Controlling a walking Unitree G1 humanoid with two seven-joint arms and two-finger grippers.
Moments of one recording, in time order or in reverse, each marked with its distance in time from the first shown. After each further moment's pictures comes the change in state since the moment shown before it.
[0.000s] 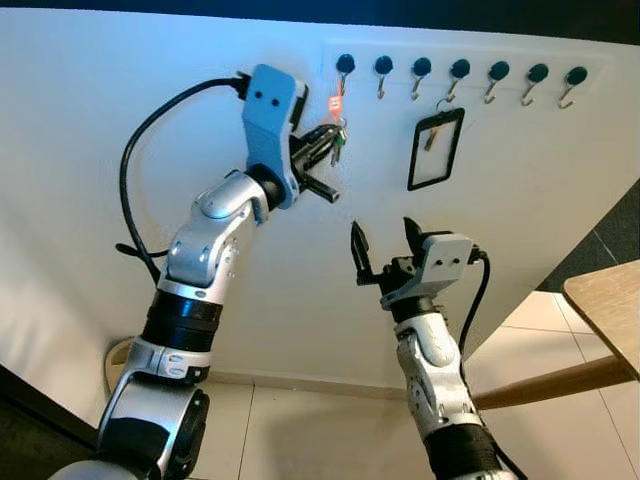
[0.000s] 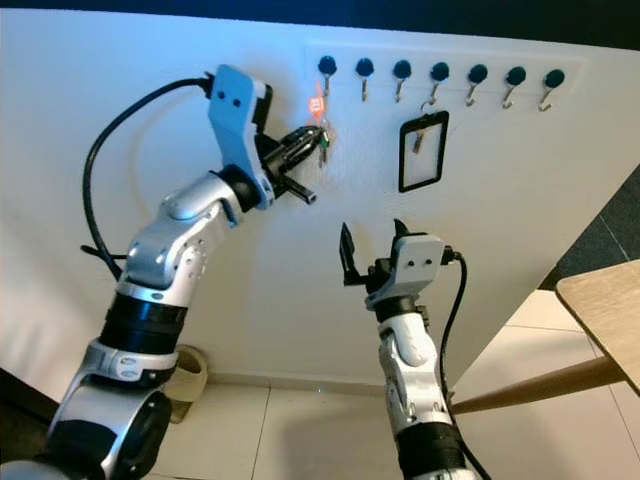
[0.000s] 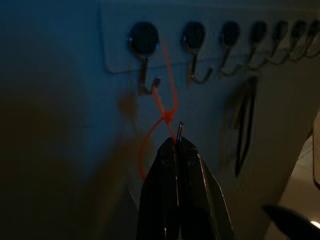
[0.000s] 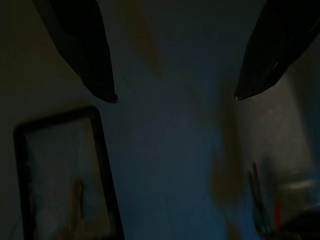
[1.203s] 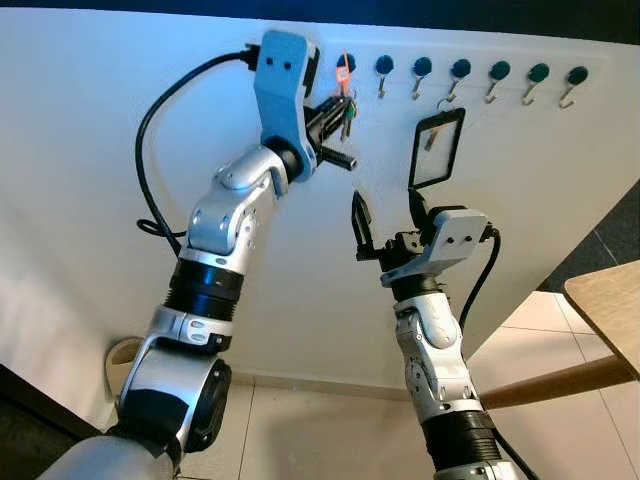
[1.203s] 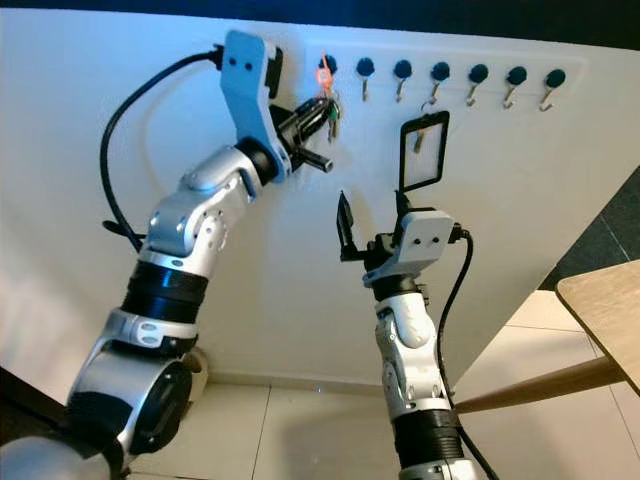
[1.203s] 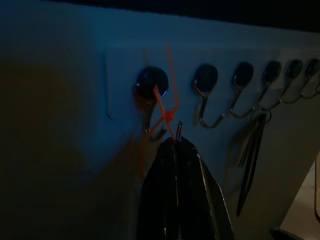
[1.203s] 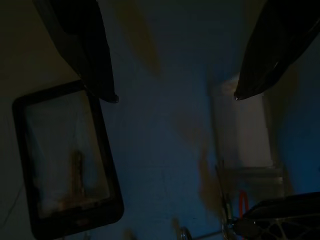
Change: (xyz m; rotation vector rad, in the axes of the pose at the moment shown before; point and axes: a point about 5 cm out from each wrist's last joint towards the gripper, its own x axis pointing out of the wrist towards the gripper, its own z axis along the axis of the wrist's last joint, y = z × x) left arm 0.028 -0.002 0.014 -0.067 -0.032 0.056; right arm 0.009 0.005 0.017 0.026 -0.049 -0.003
